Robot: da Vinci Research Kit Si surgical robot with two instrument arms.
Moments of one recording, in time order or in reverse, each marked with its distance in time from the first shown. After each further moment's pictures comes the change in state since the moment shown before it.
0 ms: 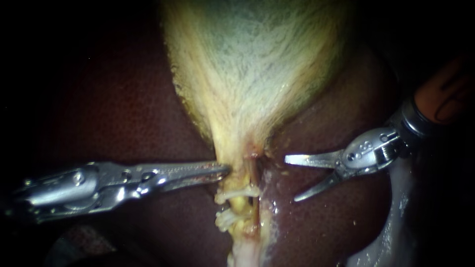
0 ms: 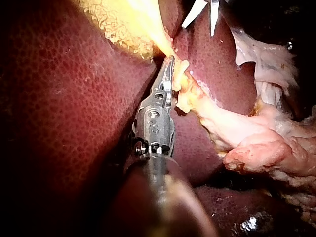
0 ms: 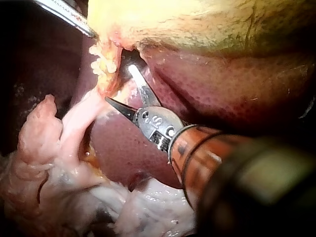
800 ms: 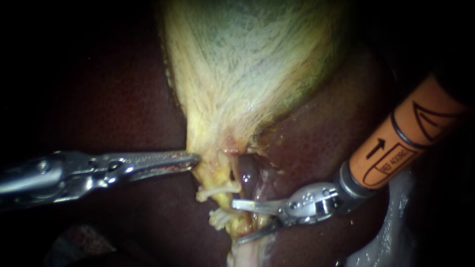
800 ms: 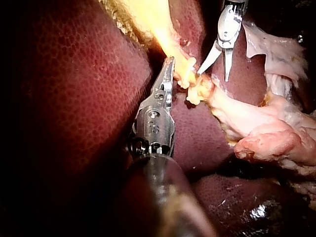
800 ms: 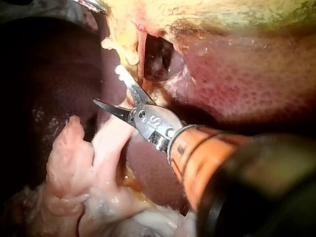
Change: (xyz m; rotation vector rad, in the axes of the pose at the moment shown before) right arm -0.003 -0.007 0.013 0.215 -0.009 0.143; left arm -0.001 0.003 -0.005 -0.036 0.004 -0.011
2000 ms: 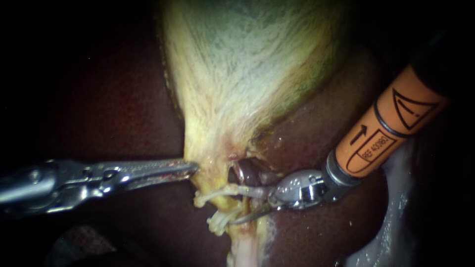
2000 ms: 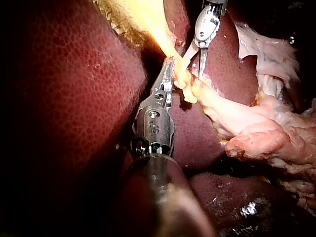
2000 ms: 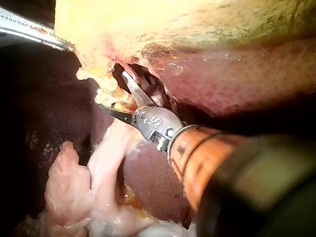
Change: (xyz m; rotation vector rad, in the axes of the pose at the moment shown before) right arm 0.000 0.004 0.000 -0.110 -0.078 0.078; left arm -0.001 -0.002 -0.001 -0.010 -0.008 -0.010
